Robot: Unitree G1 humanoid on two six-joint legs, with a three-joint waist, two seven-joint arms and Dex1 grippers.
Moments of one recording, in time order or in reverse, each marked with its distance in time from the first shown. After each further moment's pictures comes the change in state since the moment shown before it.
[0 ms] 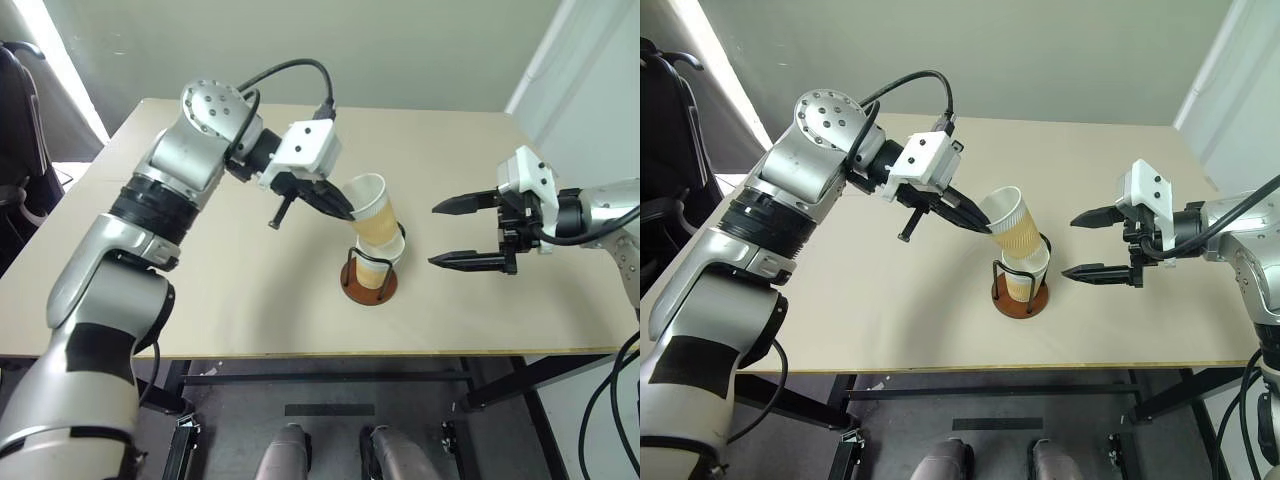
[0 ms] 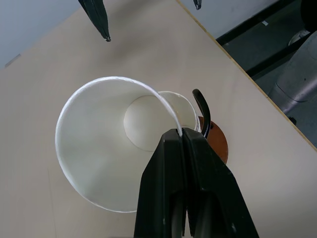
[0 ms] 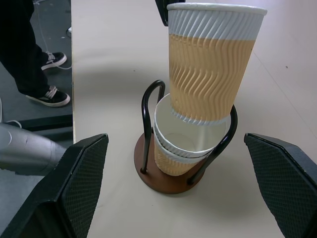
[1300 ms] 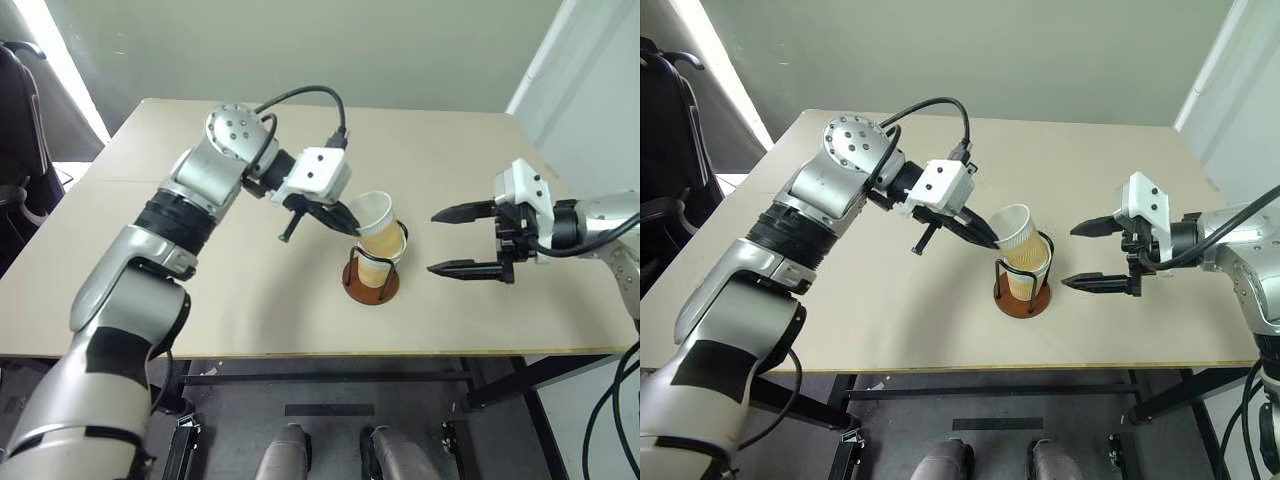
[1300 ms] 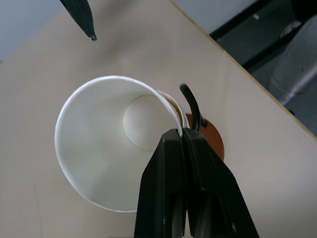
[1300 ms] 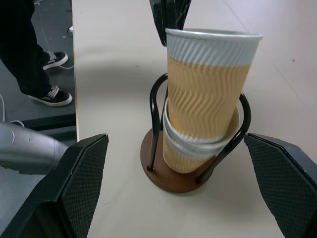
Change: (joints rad) left arm 0.043 -0.037 -0.027 0.028 0.060 -0.123 0.000; right arm 0.057 -0.005 -0.006 -0.025 0.011 -0.008 -0.022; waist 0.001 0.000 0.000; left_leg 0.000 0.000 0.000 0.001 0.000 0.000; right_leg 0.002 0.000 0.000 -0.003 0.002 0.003
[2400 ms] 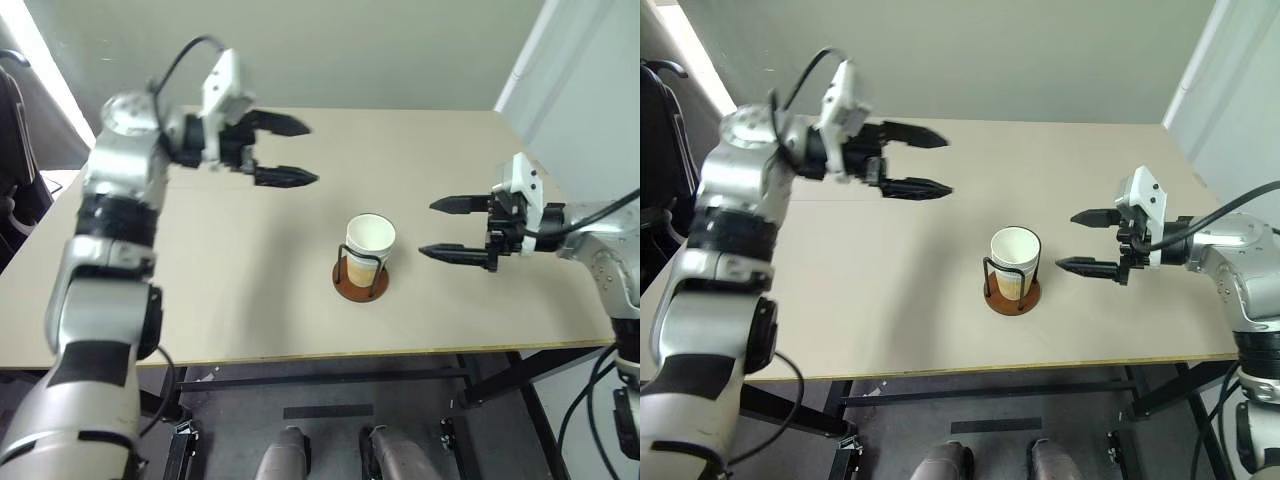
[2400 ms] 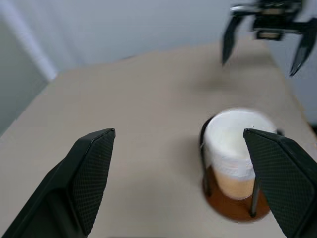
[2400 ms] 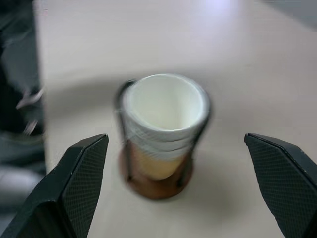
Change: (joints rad) left arm 0.143 0.073 0.511 0.049 -0.024 0.427 0.189; right arm 0.005 0.133 -0.038 0.140 -0.014 -0.059 -0.128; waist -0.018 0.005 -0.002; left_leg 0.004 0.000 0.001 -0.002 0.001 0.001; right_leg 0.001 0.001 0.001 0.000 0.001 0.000
